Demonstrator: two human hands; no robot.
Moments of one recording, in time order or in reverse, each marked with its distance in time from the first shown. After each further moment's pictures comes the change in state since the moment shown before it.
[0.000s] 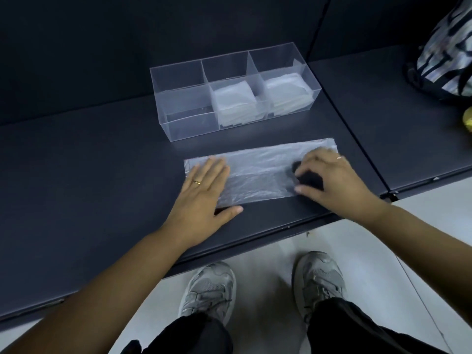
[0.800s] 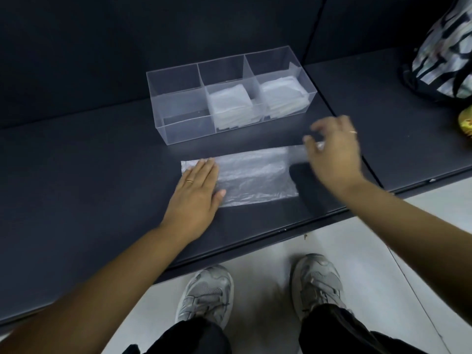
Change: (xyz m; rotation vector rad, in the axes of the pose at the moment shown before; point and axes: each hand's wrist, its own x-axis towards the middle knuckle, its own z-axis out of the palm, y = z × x) left_hand 0.011 -0.004 0.007 -0.006 0.053 -0.108; right_hand 0.045 -0.009 -0.008 0.020 0.351 0.452
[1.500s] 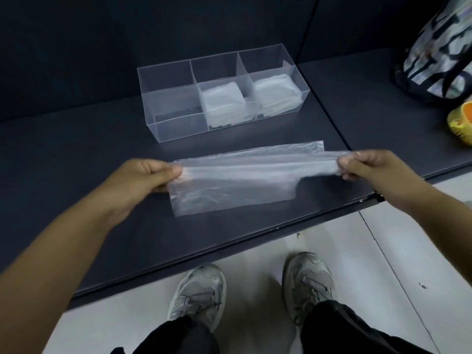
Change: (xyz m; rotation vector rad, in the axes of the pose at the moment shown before) left_hand -0.004 -0.034 -0.076 -1.093 -0.150 -0.524; right_hand -0.019 0.066 -0.070 0.561 -0.498 0.188
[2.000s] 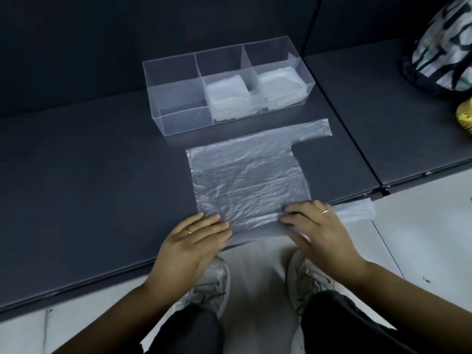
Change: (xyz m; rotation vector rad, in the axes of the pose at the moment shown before) left_hand -0.065 -0.085 0.078 0.836 0.081 0.928; right_hand -0.069 0.036 0.113 -0.701 0.035 -0.684
